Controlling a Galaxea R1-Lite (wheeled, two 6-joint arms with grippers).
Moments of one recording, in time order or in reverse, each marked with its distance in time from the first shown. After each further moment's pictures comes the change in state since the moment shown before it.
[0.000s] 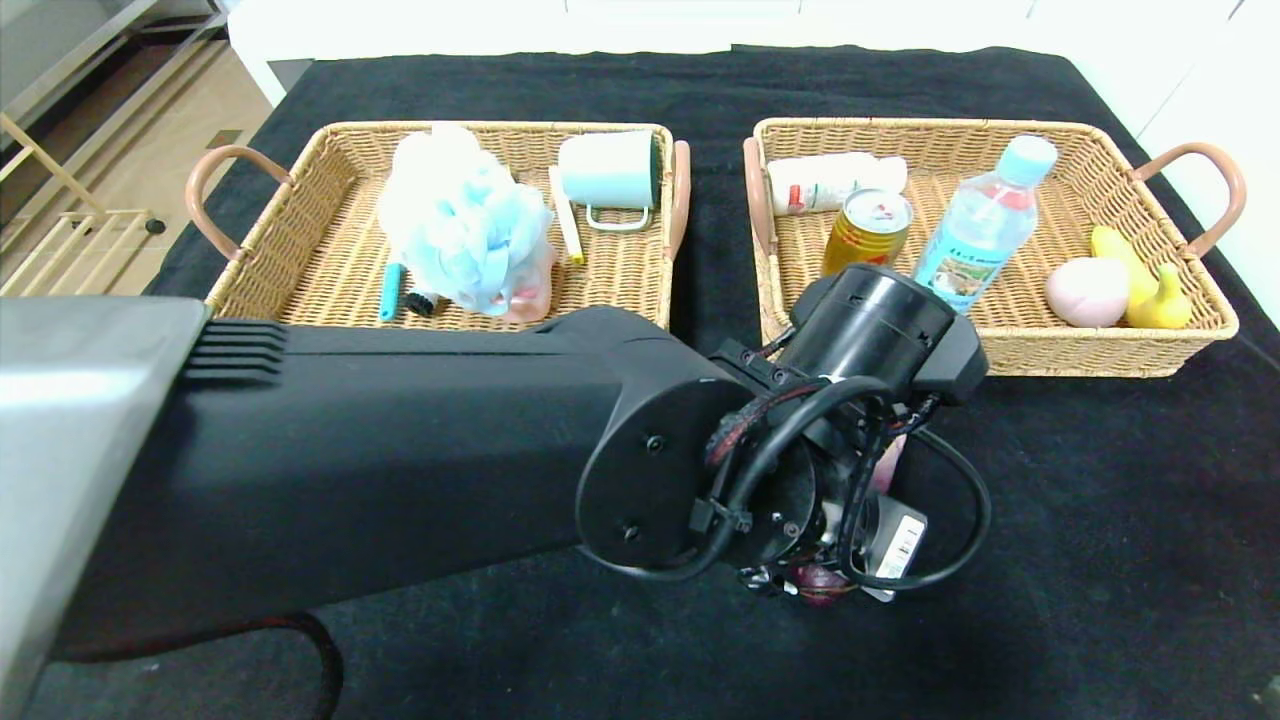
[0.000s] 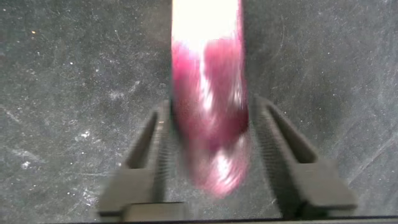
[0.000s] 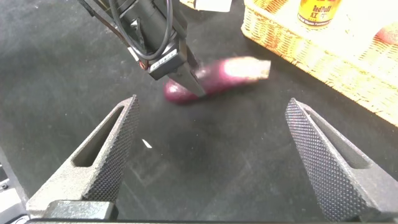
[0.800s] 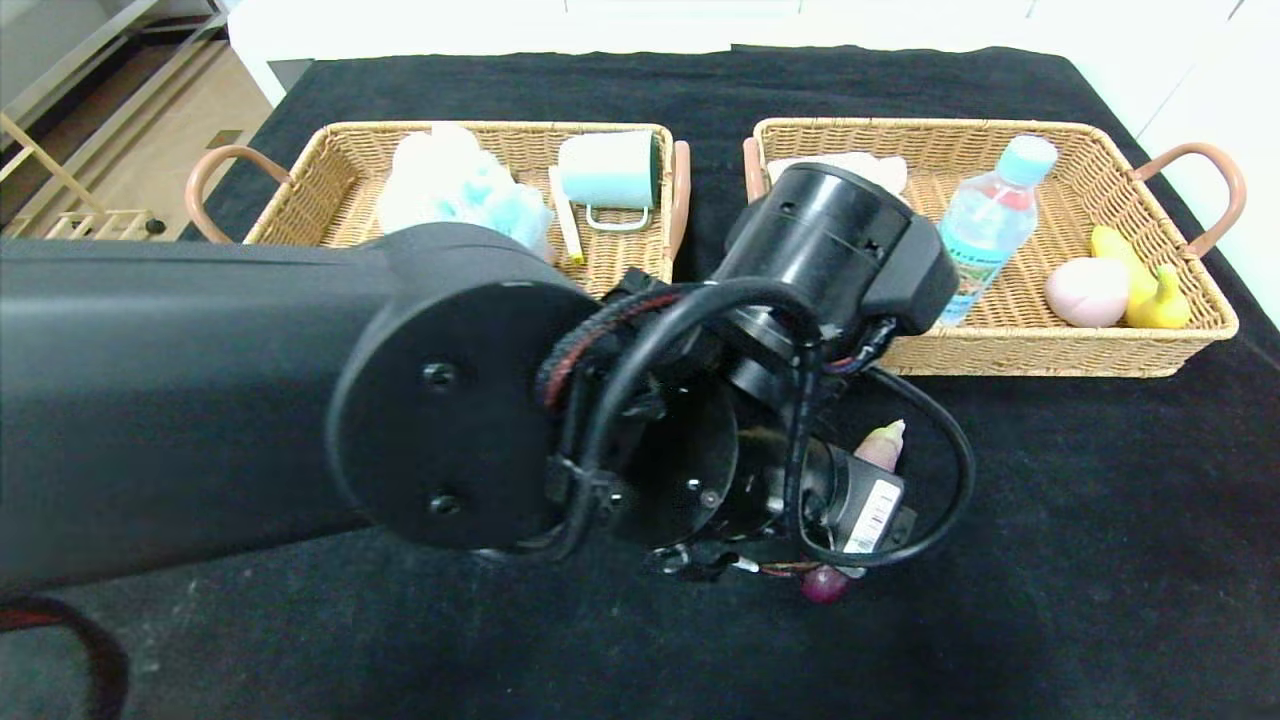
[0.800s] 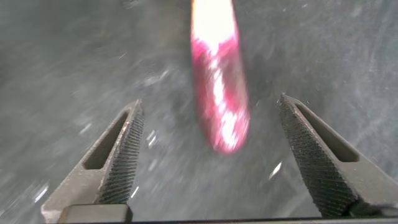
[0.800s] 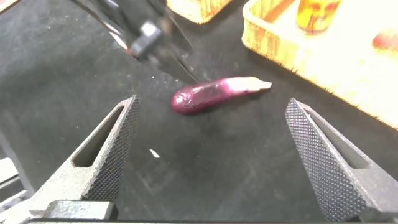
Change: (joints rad) left arm 0.003 -0.154 0.090 0.005 0.025 0.016; right arm 0.008 -0.001 -0.040 0.015 0.000 0.068
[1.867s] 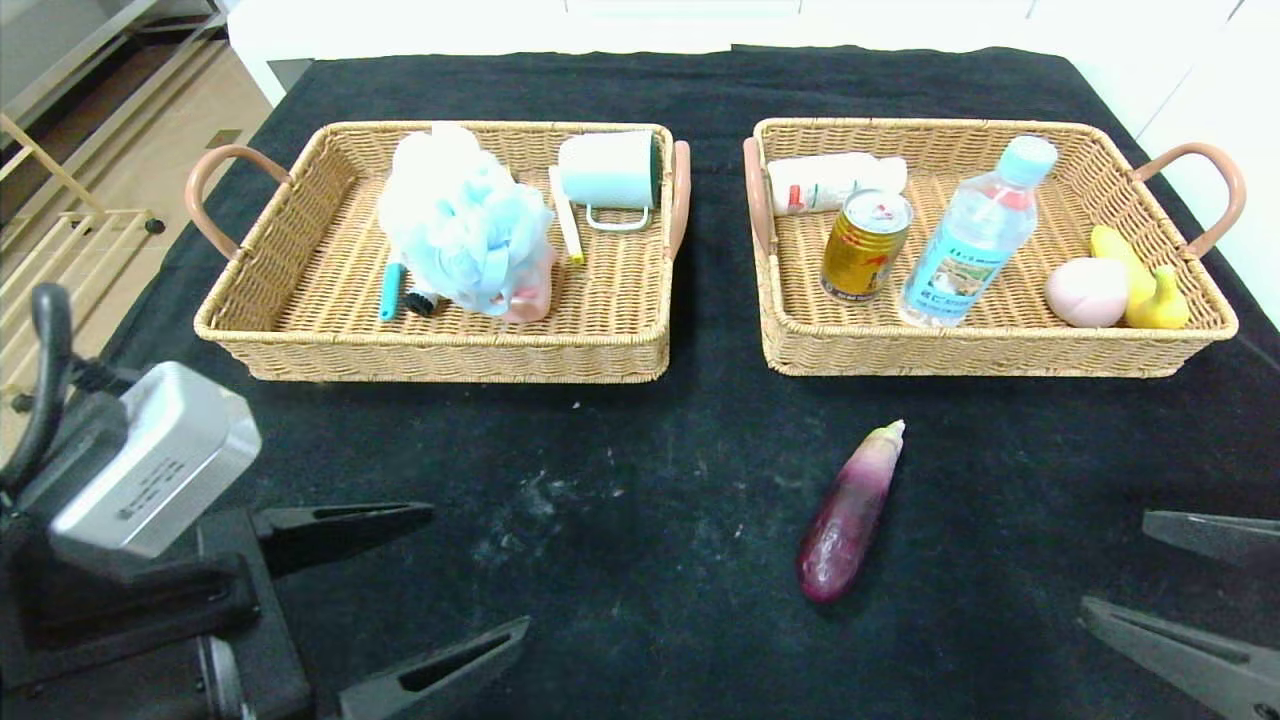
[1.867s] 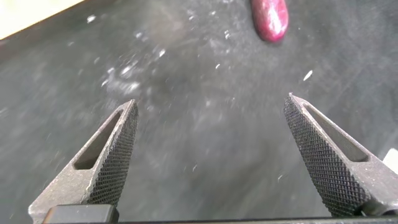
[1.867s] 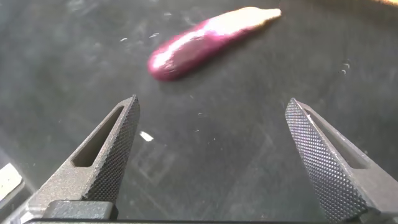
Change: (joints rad) left arm 0.346 -0.849 1.090 -0.600 -0.319 0.214; right arm 0.000 0.247 -0.010 0.023 -0.104 0.159
